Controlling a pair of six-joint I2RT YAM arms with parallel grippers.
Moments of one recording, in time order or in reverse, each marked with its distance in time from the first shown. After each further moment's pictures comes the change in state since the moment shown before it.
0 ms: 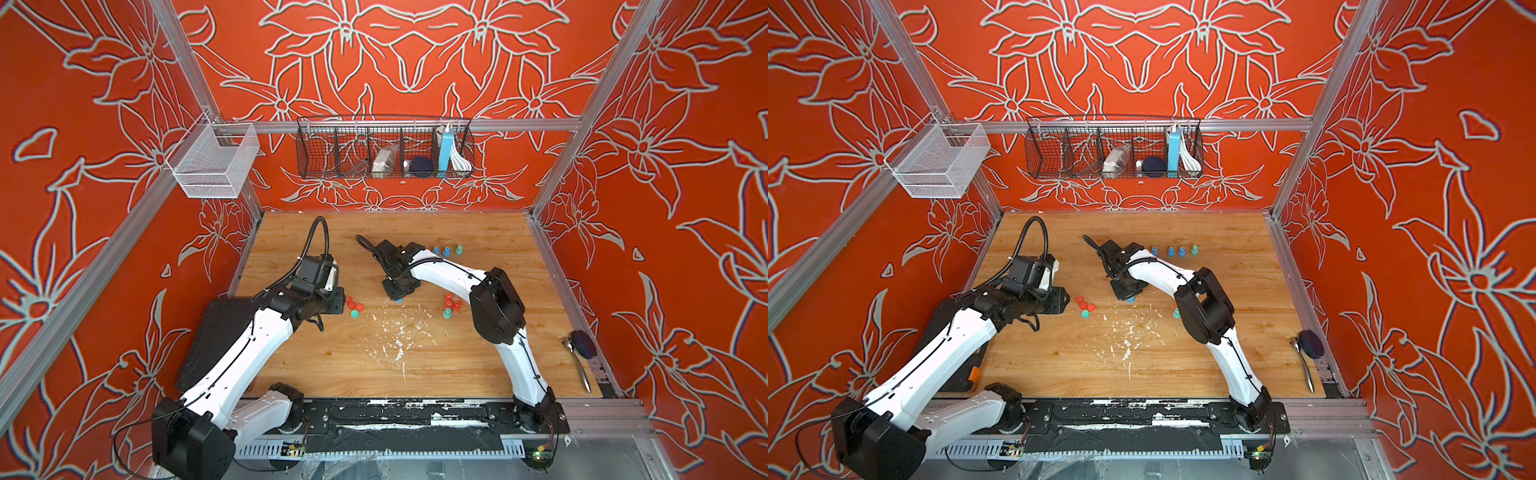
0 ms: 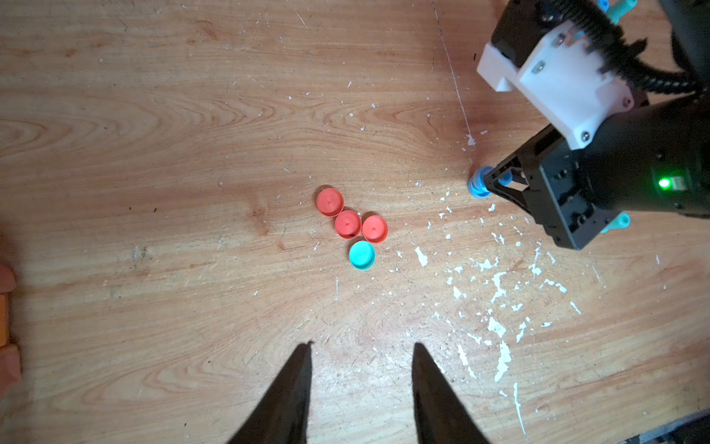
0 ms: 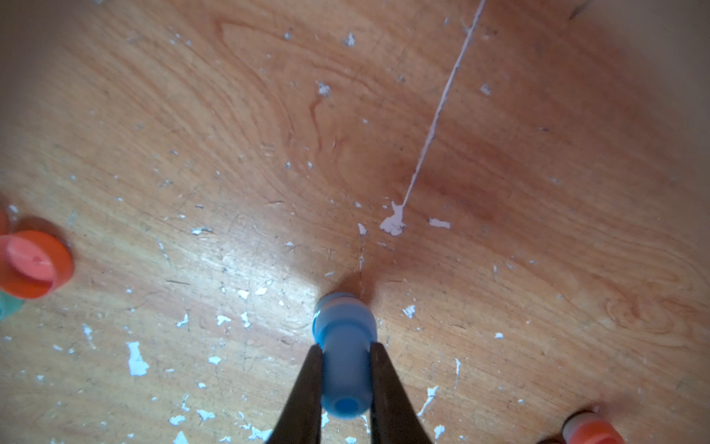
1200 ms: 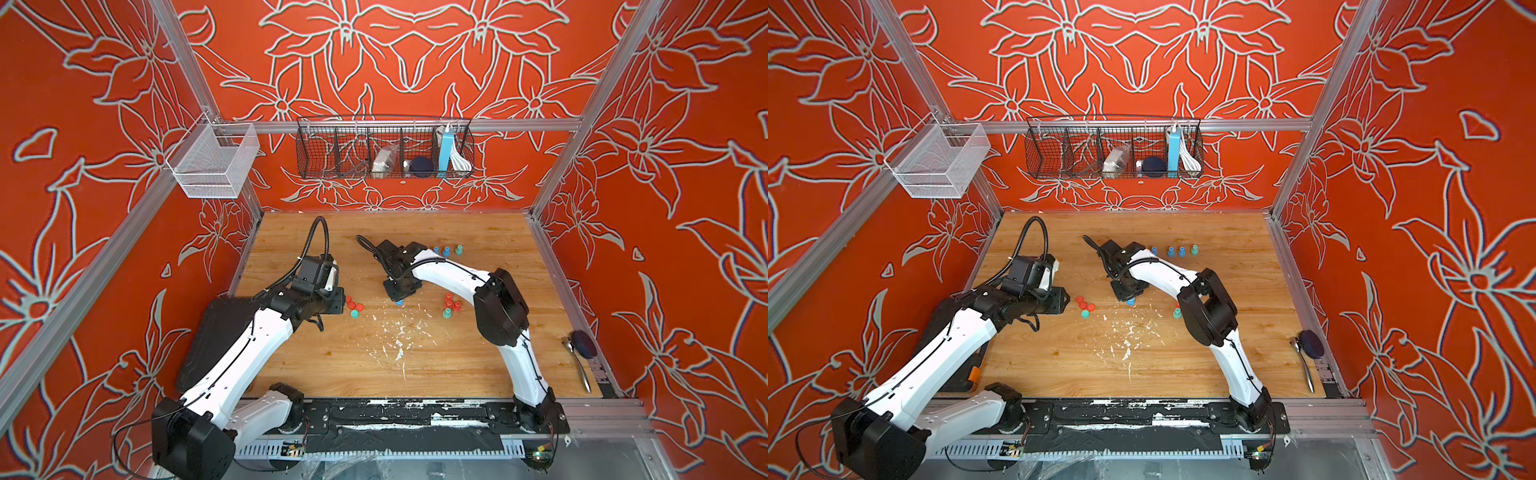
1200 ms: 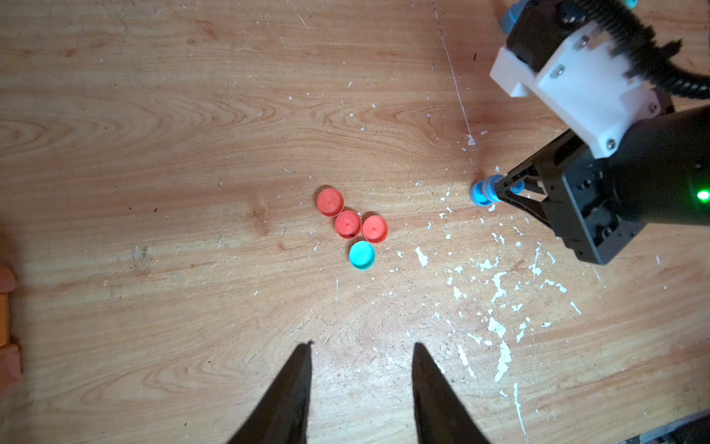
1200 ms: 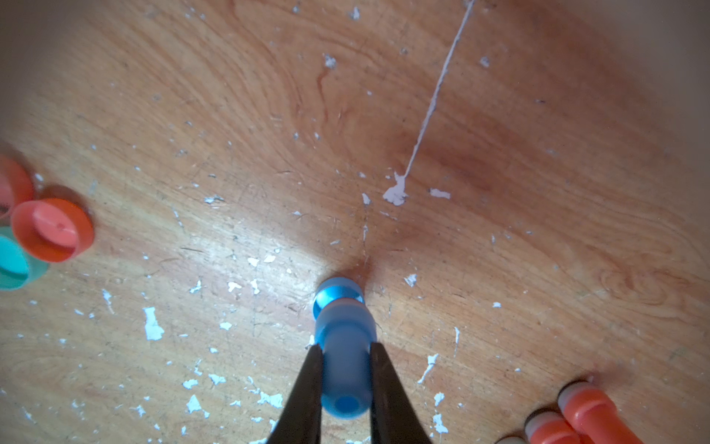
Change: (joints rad) left arm 0.000 0.000 0.000 0.000 -0.001 0.000; right arm 0.008 -0.031 -0.008 -0.032 0.001 0.009
